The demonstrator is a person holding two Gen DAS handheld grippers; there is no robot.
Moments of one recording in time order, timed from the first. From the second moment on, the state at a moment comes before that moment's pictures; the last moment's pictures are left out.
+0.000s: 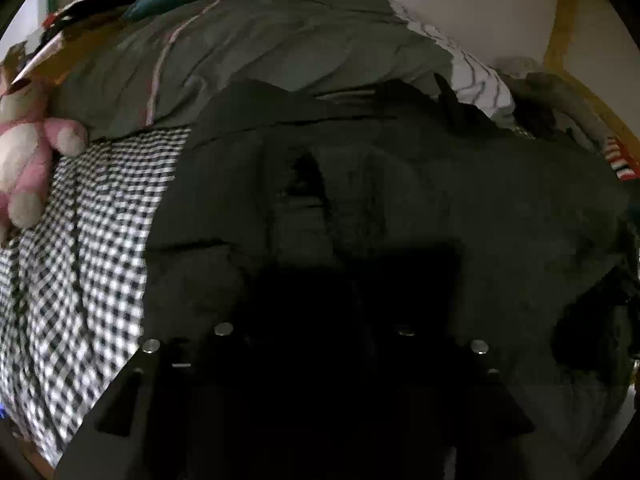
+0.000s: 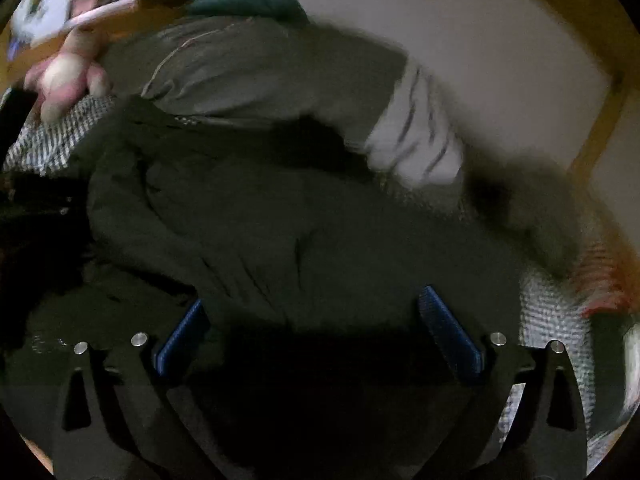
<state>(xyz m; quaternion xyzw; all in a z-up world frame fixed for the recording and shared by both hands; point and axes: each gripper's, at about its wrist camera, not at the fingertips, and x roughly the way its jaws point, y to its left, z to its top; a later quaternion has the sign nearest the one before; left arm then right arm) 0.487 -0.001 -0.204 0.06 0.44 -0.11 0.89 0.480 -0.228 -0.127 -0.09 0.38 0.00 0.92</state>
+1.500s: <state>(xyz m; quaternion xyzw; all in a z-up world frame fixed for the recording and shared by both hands) 0.510 -0.106 -0.235 0.14 0.39 -0.05 0.91 0.502 -0.325 -0.213 0.03 0.46 -0.13 0.88</state>
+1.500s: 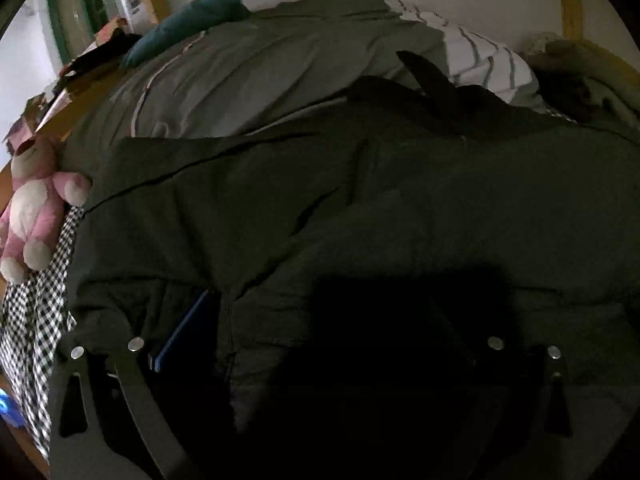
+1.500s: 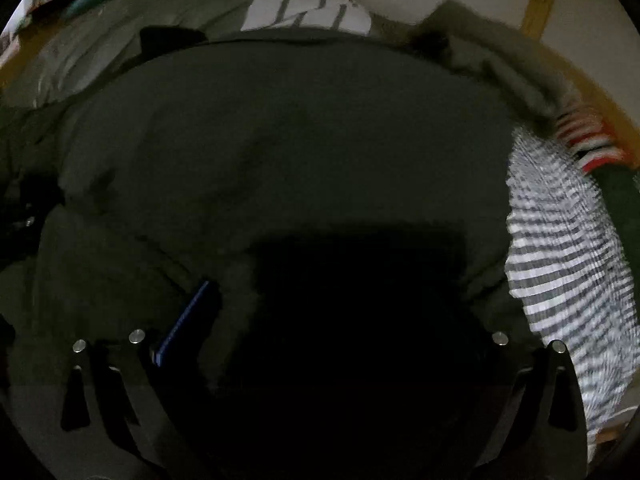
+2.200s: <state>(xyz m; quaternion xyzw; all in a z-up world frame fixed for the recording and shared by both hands) 0.225 -0.039 -0.055 0.24 0.21 -0.02 0.95 0.269 -0.232 -0.227 -0.03 0.49 -0.03 0.87</state>
